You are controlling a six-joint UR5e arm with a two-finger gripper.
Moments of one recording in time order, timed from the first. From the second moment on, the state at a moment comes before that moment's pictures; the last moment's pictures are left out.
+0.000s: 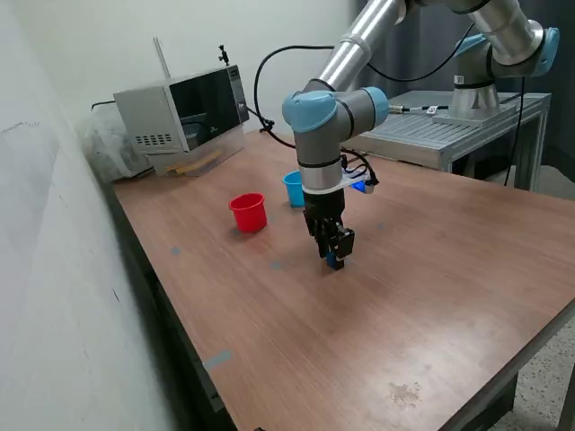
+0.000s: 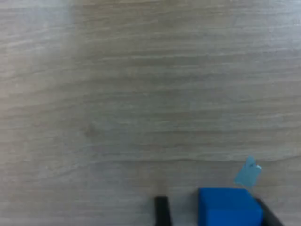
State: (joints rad) arm 0.10 -0.59 1.11 -2.12 -1.61 3.32
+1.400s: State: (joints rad) arm -0.29 -0.97 1.33 -1.91 -1.62 3.10
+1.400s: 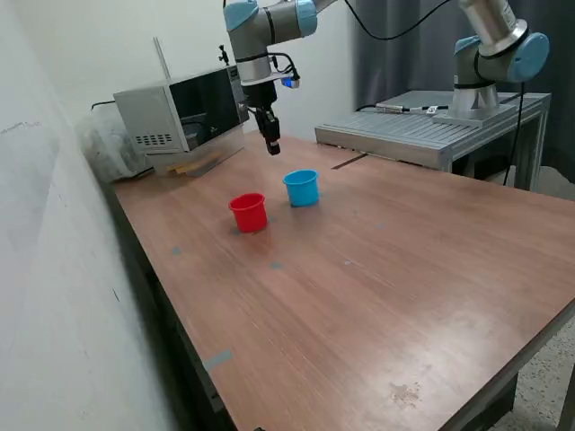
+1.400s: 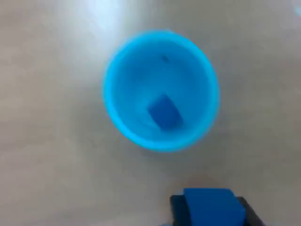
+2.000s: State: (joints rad) arm -0.29 -1.17 1.58 -1.90 -1.62 2.97
